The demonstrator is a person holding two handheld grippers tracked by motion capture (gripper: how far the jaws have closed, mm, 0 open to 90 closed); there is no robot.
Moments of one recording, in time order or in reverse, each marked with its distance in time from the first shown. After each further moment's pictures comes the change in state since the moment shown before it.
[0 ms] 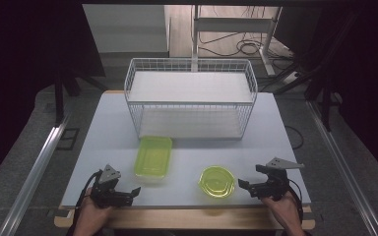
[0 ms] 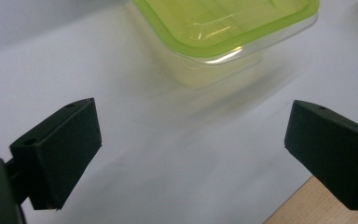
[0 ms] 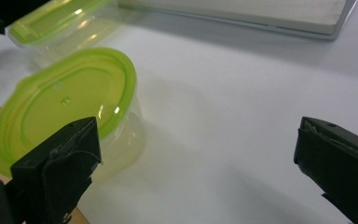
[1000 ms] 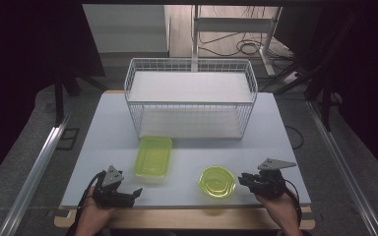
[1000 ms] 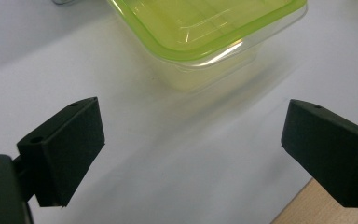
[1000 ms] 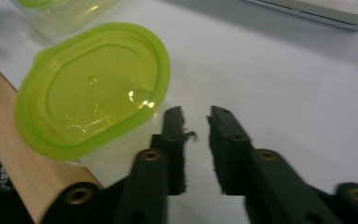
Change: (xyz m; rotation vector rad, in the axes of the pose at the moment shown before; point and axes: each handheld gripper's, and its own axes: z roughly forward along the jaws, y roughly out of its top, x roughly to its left) left arm -0.003 -0.001 0.003 -0.008 0.001 0.075; right arm 0.025 0.014 -0.003 0.131 -0.023 -0.067
